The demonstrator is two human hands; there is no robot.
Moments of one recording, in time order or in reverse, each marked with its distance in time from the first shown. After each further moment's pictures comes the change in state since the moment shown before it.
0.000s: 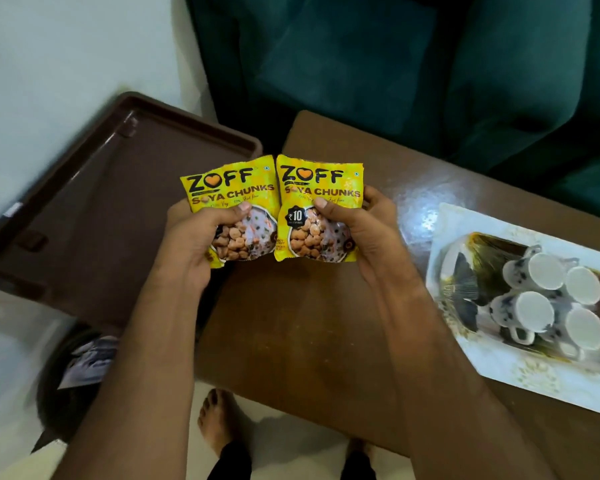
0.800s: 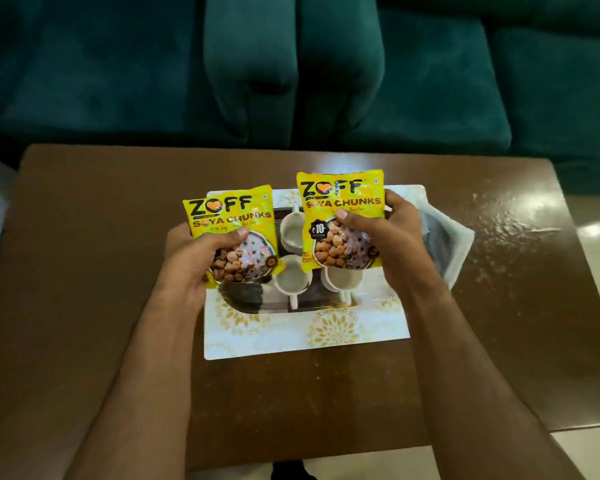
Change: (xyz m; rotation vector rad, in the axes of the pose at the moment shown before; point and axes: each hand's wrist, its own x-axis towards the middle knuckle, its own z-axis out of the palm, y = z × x) left_hand -0.131 -0.104 0.354 0.211 -0.285 -0.042; right_hand -0.066 -0.044 -0.421 -0.054 0.416 -0.069
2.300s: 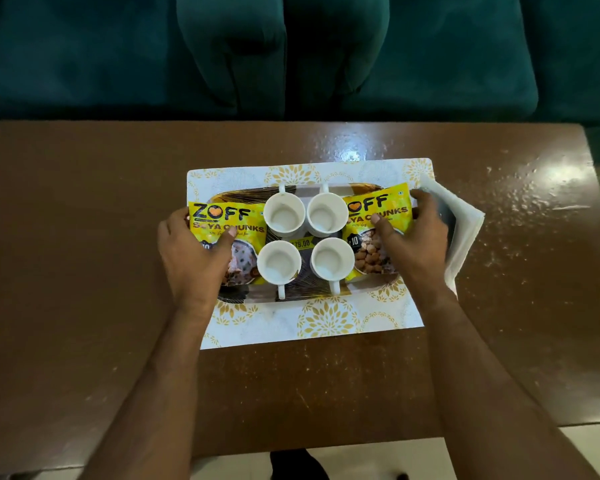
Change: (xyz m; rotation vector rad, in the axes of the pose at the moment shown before) left_hand 0.027 -0.068 0.010 0.741 0.352 0.464; right_hand 0.024 0.073 -0.055 -0.604 0.291 -0.191
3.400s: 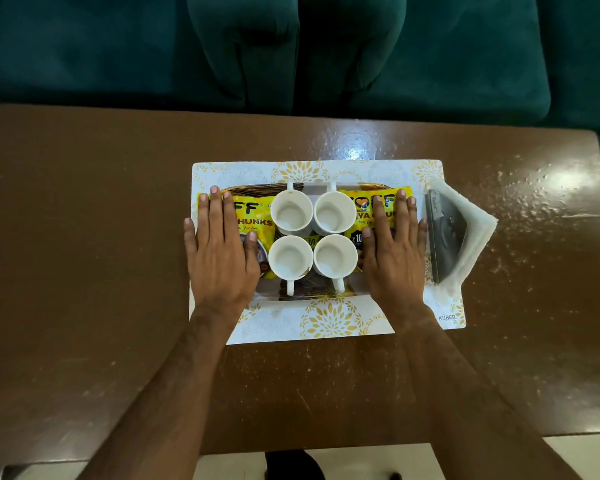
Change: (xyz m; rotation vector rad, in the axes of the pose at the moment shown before) left_hand -0.017 -0.011 0.029 0.618 -0.114 0.344; right_hand -0.022 0.029 0.045 -0.583 -0.023 -0.368
